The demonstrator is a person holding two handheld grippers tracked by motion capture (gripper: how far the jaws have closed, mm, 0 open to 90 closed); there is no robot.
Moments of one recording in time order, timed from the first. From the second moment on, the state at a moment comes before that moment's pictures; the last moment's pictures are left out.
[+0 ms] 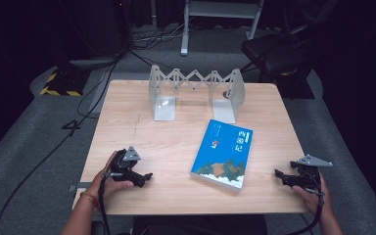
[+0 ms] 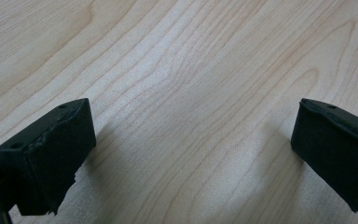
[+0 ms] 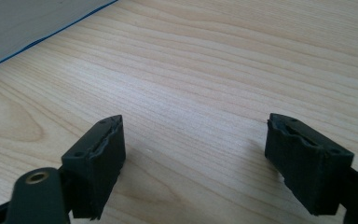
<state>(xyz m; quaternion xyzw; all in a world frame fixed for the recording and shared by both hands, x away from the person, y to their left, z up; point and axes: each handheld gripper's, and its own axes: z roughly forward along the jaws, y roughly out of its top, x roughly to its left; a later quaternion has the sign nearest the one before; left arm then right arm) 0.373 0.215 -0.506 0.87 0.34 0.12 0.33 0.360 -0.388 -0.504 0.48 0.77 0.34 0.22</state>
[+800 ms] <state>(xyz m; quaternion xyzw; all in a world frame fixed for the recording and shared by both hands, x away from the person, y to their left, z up) 0.371 0.215 -0.506 0.87 0.35 0.12 0.33 0.389 -0.320 -0.473 0.35 0.87 0.31 0.19</state>
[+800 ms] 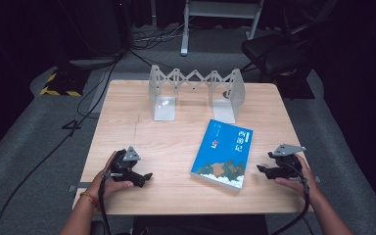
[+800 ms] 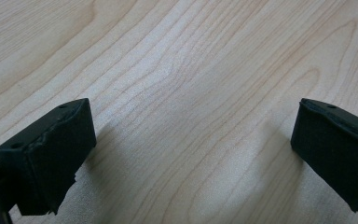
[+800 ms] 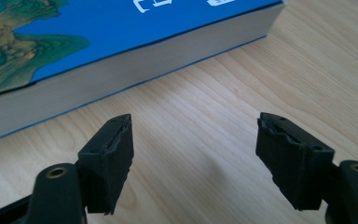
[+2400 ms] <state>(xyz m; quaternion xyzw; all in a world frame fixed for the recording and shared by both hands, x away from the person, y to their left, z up) 0.371 0.212 -0.506 0.87 0.35 0.13 0.33 0.378 -0.284 -0.487 0.26 0.90 0.32 0.11</state>
